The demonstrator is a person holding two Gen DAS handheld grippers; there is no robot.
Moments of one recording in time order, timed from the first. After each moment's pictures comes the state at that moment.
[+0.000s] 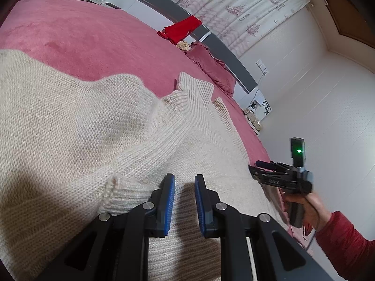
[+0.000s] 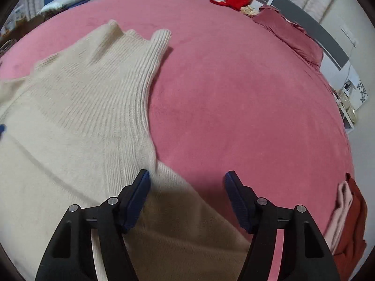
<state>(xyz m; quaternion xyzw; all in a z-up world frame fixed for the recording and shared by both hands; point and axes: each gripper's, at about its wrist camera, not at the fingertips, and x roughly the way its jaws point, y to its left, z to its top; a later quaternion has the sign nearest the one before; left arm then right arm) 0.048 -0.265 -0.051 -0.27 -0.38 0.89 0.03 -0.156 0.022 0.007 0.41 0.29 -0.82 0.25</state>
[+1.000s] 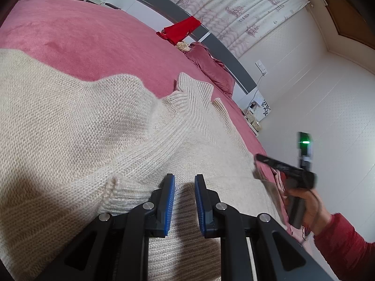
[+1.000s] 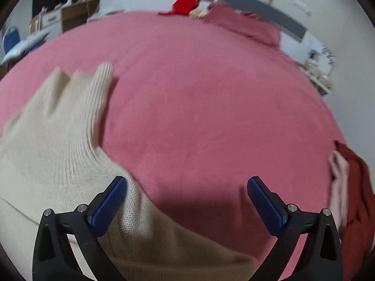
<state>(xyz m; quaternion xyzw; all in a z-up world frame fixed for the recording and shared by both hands) 0.045 -0.263 -0.052 -0.27 -0.37 0.89 0.03 -0.129 0.010 0.039 0.39 0.18 -0.89 0.18</state>
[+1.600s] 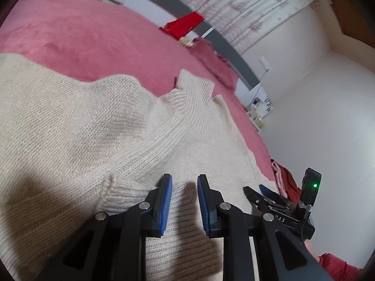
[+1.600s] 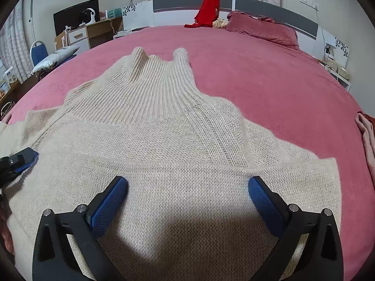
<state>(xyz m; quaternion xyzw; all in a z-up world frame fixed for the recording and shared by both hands) 0.045 -0.263 -0.040 -0.30 -0.38 0.87 0.02 -0.093 0.001 -0.006 0.38 0.12 -0.88 0.26</state>
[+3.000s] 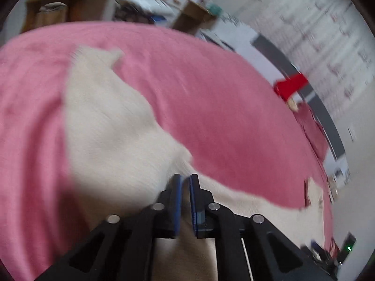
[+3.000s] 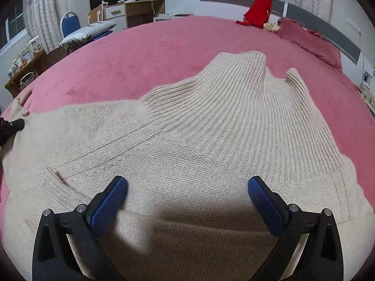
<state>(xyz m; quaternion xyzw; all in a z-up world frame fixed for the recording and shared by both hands) 0.202 -0.463 -0.016 -0.25 -0.40 0.81 -0.35 -0.037 -0.097 0.018 0.39 0.16 -0.85 0.33</state>
